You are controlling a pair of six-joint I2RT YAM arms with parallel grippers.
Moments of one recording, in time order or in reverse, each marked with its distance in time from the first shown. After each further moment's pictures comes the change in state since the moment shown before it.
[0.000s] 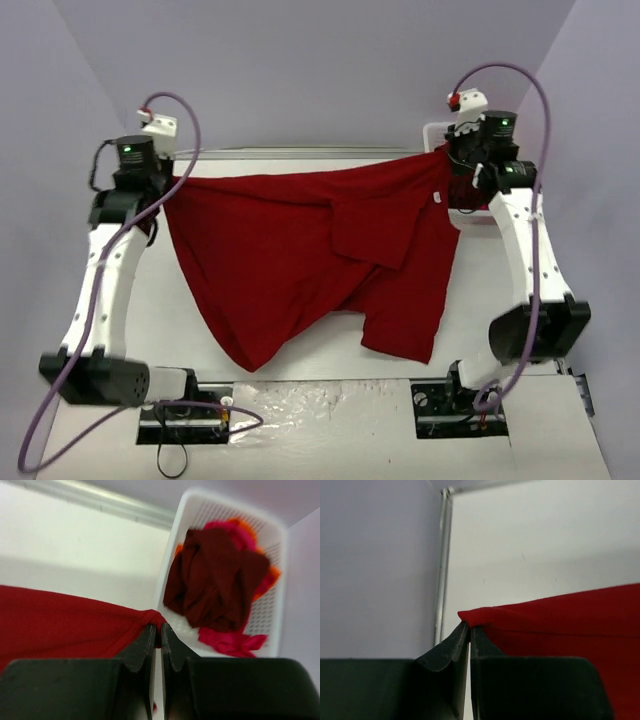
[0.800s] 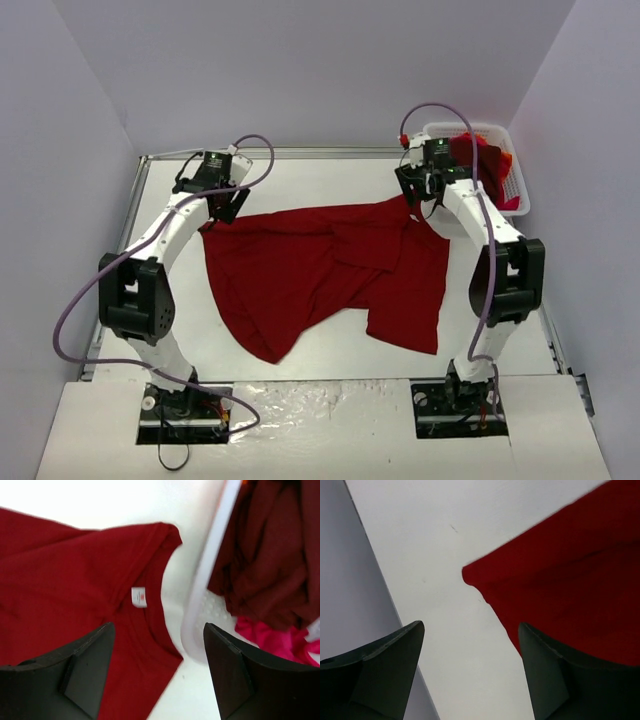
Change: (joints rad) left arm -0.171 0.475 -0.101 0.145 -0.065 0.133; right arm 0.121 0.369 -0.108 0.084 0.180 -0.034
